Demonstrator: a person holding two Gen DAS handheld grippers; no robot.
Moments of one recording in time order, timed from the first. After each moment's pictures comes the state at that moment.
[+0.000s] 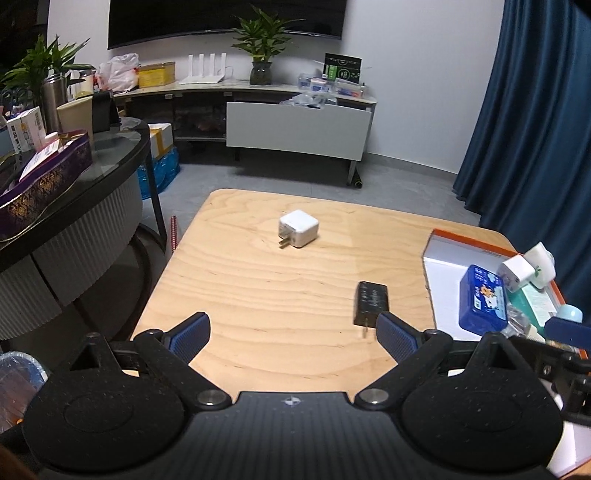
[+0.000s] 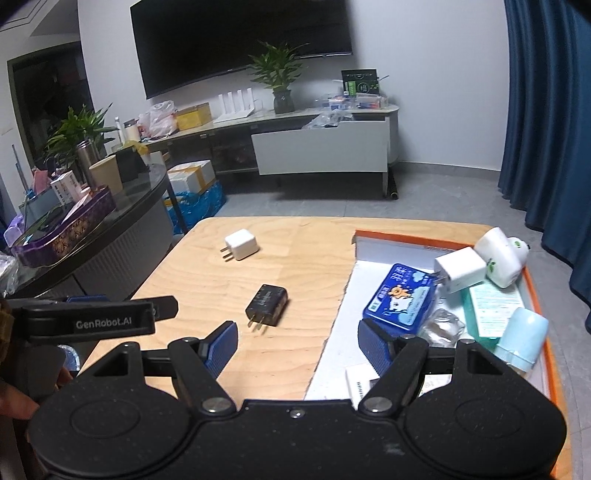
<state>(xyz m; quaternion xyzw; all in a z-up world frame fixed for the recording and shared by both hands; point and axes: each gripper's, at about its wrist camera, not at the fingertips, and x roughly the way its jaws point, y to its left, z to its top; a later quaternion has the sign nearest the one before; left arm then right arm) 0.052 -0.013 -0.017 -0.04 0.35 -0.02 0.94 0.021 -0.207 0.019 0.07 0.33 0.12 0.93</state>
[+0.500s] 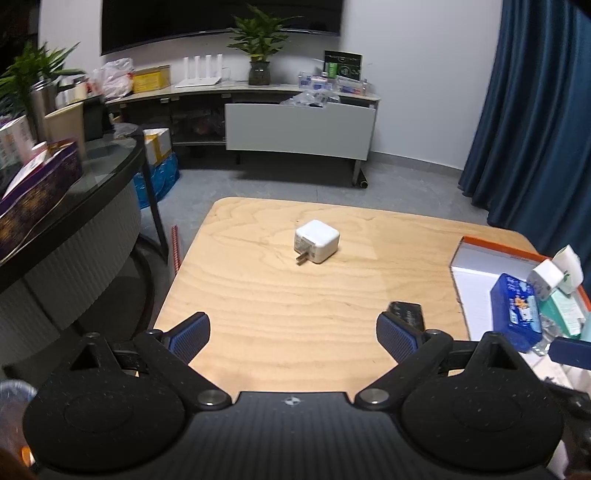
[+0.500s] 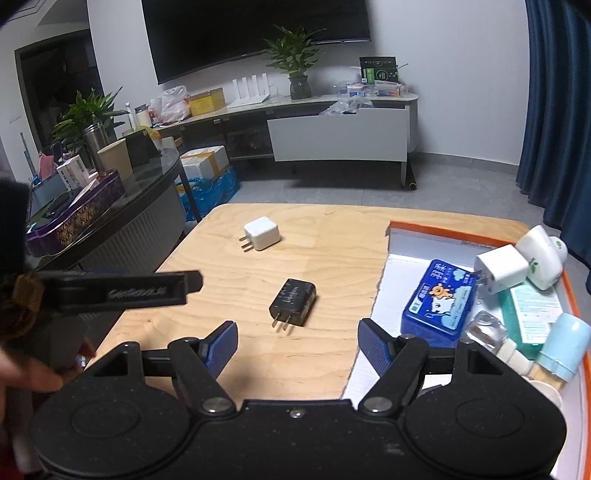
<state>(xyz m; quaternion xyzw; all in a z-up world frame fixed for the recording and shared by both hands) 0.093 0.002 -0.031 -0.02 0.34 -0.03 0.94 0.045 -0.180 0.005 0.06 0.35 0.14 0.92</state>
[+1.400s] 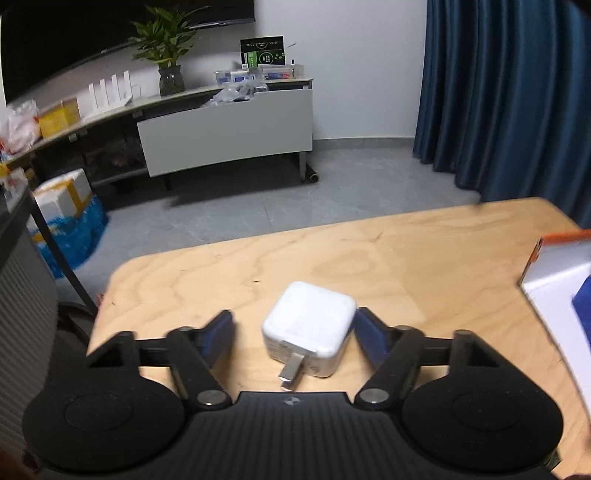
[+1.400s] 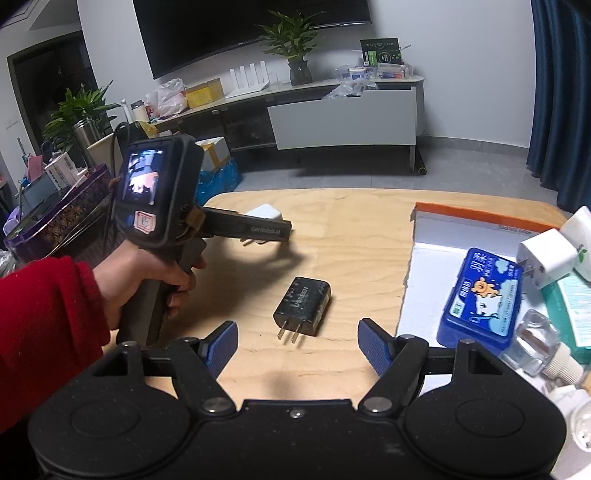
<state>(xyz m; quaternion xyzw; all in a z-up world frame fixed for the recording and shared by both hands) 0.224 -0.010 -0.089 0.06 0.33 -0.14 0.93 0.090 -0.161 -0.028 0.08 0.37 0.15 0.92</state>
